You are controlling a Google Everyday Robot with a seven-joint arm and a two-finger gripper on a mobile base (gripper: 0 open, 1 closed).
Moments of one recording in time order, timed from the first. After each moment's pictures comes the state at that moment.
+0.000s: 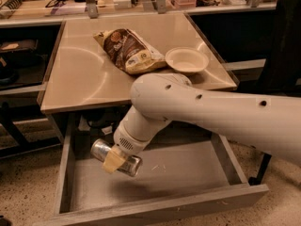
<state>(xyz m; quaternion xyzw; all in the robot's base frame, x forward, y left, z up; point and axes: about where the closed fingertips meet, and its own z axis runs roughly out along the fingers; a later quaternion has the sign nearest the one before) 0.428 0.091 0.726 -0.51 0.82 0.22 0.12</state>
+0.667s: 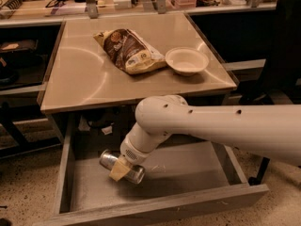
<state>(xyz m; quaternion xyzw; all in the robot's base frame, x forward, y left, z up) 0.443 0.083 0.650 -0.50 0.83 0.22 0.11</state>
